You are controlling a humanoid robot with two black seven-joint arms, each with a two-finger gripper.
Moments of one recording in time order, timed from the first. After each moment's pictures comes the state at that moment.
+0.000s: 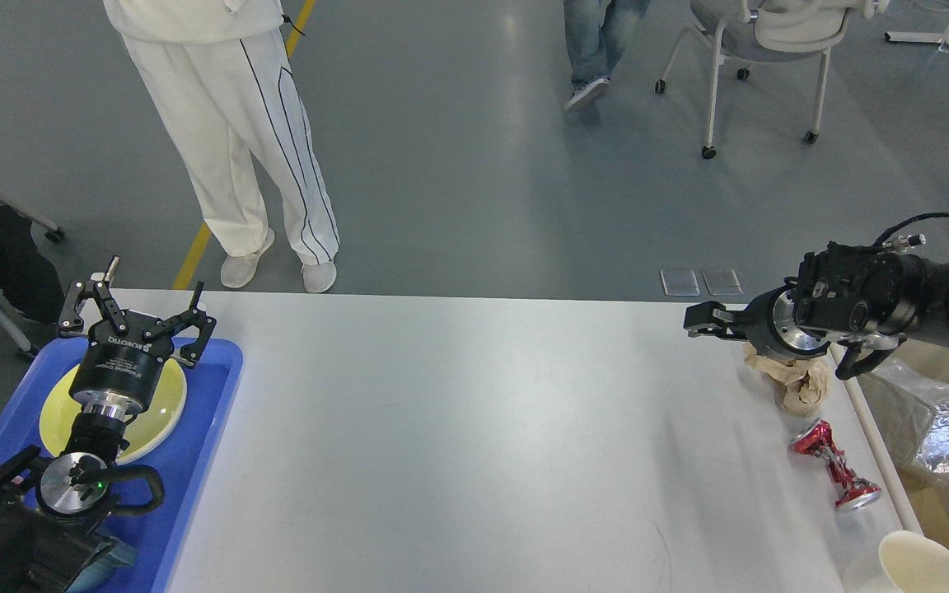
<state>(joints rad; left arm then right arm) -0.47 0.33 -0.89 -0.55 -0.35 -0.73 -0.31 1.28 -0.28 -1.22 0.69 -0.03 0.10 0.08</state>
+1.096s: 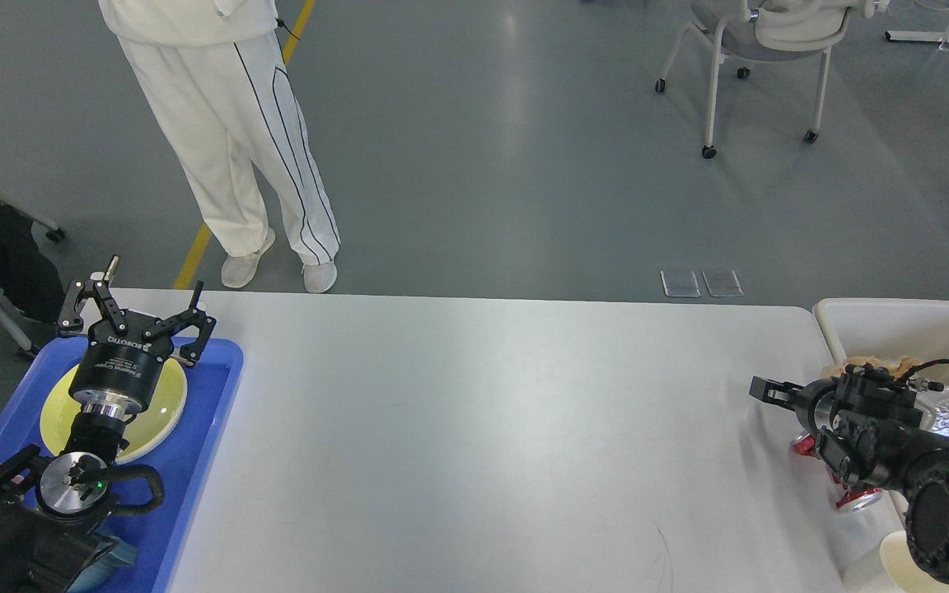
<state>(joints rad) -0.47 0.33 -0.89 -0.55 -0.35 -0.73 -0.31 0.81 -0.19 -1.21 0.15 -0.02 0.05 0.05</state>
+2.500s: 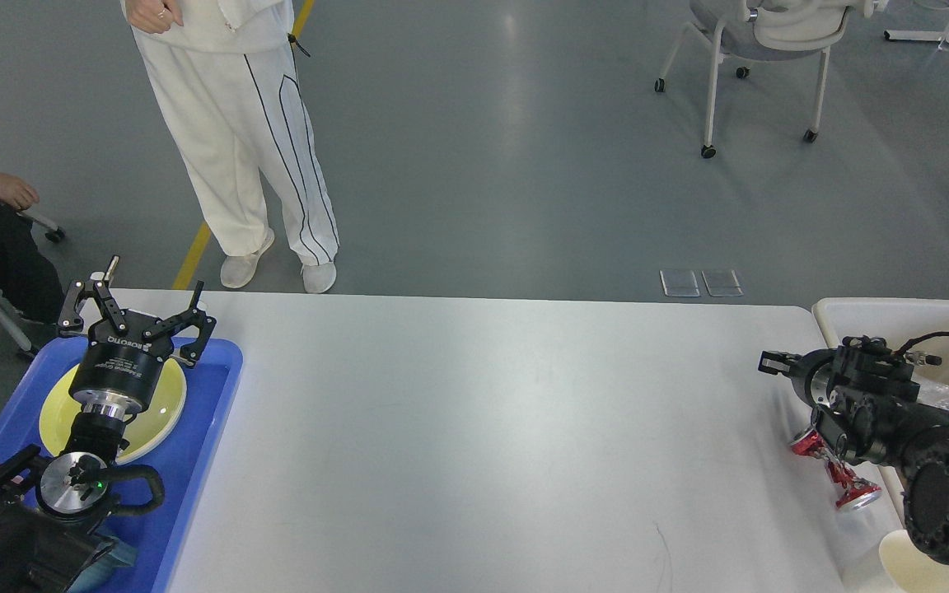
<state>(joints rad) -0.47 0.33 -0.89 -0.55 -0.35 -0.73 -0.31 0.86 -0.19 -1.24 0.15 -0.04 0.02 0.06</state>
